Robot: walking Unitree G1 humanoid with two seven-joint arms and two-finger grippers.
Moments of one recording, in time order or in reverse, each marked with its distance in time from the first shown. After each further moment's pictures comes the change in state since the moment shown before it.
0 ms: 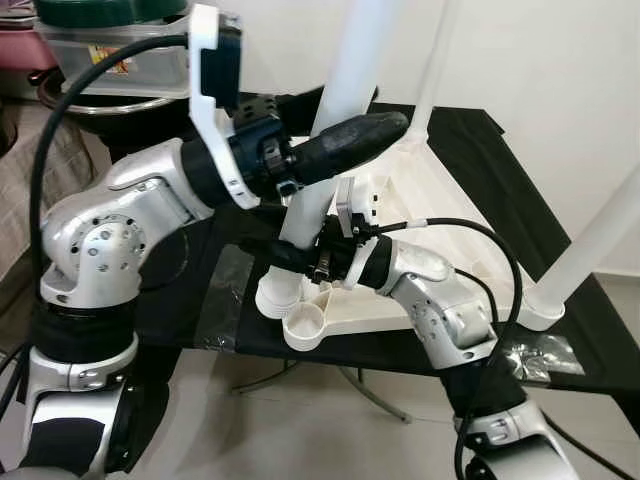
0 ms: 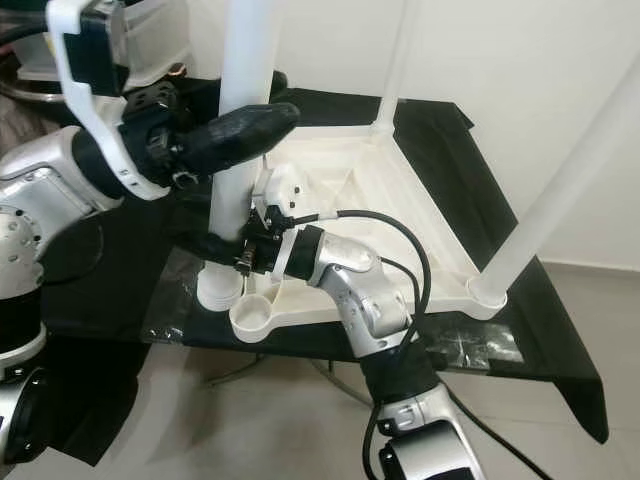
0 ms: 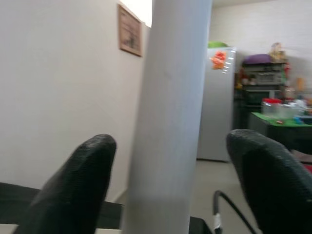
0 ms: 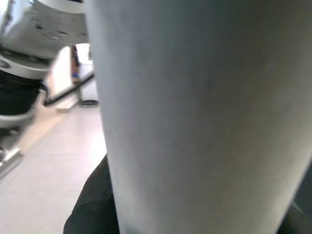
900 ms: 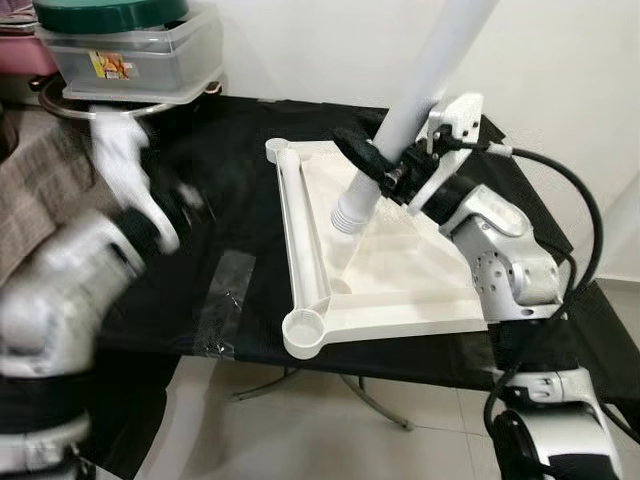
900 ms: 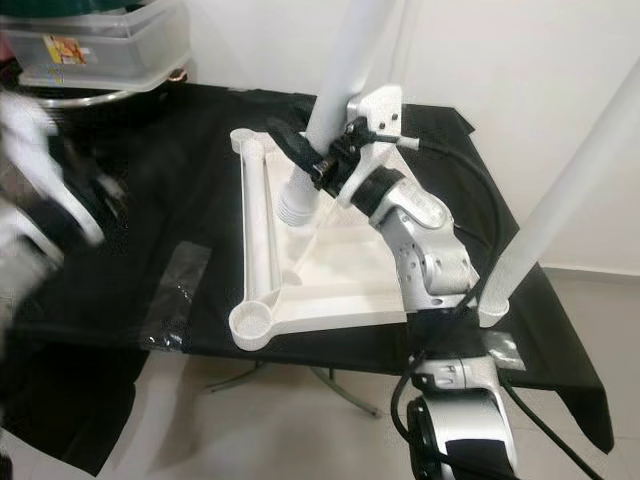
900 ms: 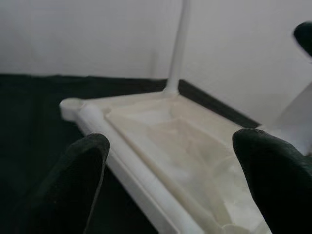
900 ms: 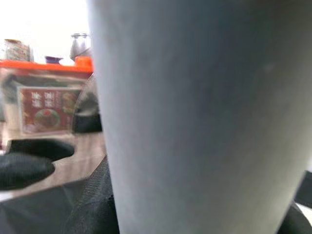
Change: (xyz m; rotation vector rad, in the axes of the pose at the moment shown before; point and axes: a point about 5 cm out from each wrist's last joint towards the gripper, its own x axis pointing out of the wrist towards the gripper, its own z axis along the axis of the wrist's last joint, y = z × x) left arm -0.103 0.030 -0.083 0.040 0.261 0.819; right arm -0.044 -0.053 0.052 -0.136 -0.020 -0.478
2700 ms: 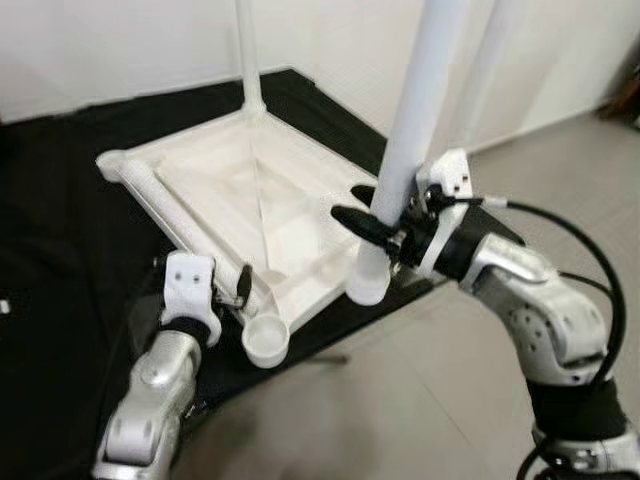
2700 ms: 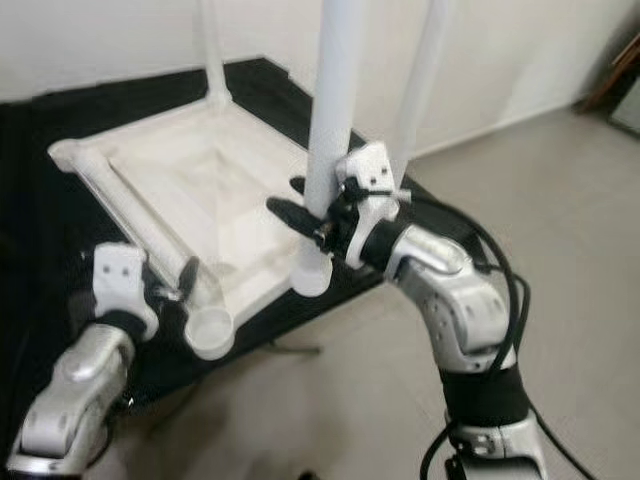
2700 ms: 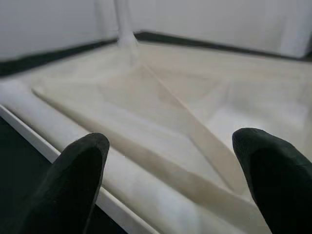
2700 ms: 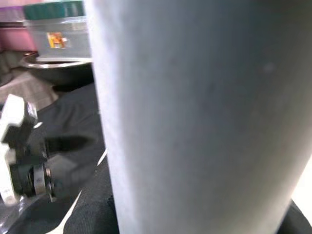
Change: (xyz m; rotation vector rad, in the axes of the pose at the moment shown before) left arm -0.025 -0.014 -0.074 0.267 0.054 0.438; right arm -0.035 0.031 -0.019 0.082 0.183 0.091
